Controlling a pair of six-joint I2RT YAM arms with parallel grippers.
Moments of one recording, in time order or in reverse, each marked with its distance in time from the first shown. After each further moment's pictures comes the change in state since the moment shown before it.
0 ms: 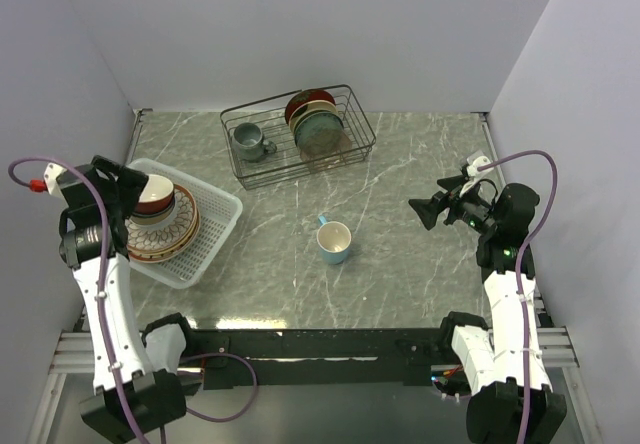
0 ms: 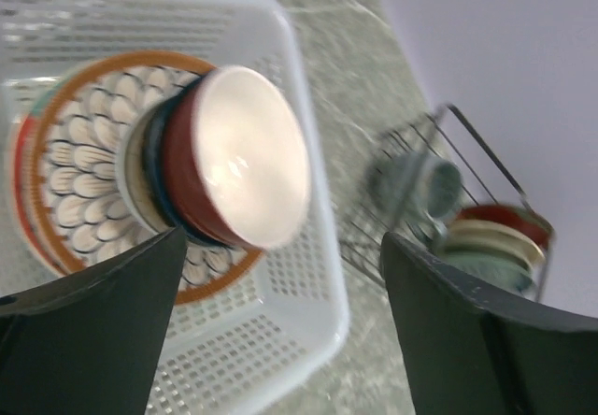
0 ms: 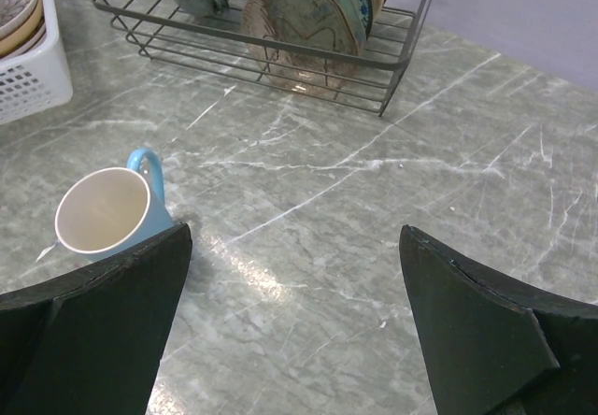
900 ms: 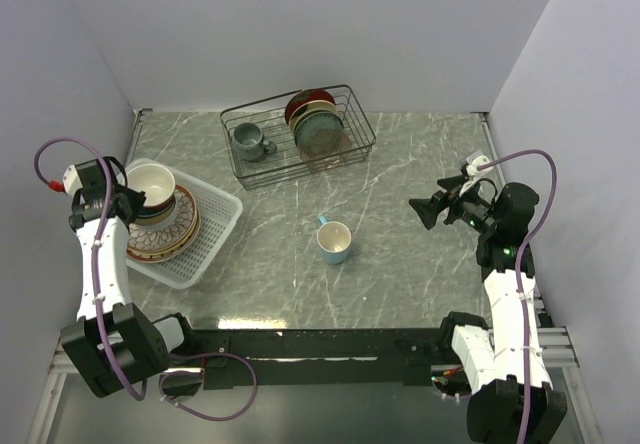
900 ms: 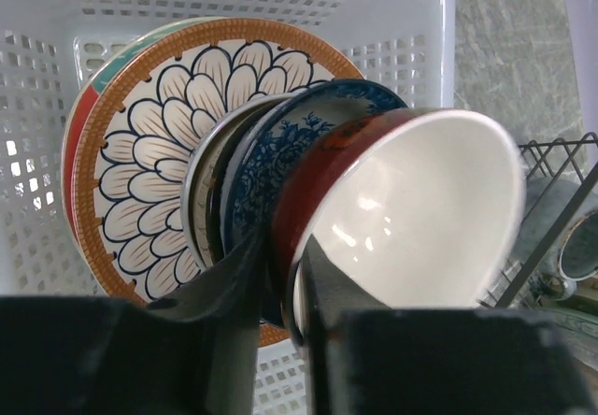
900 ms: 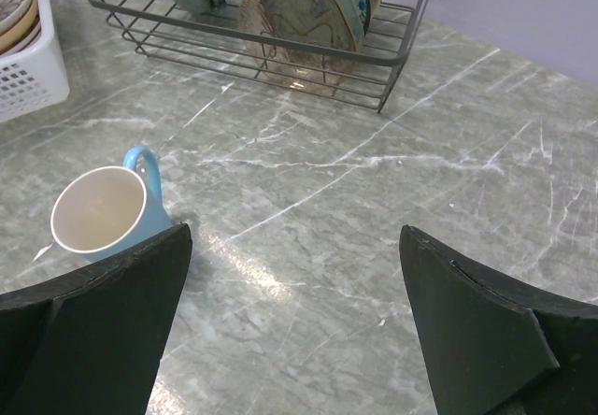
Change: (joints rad) left arm -0.001 0.250 -0.040 0.029 -0.068 0.006; right arm 0.000 0.010 0.000 0.000 0.005 -0.003
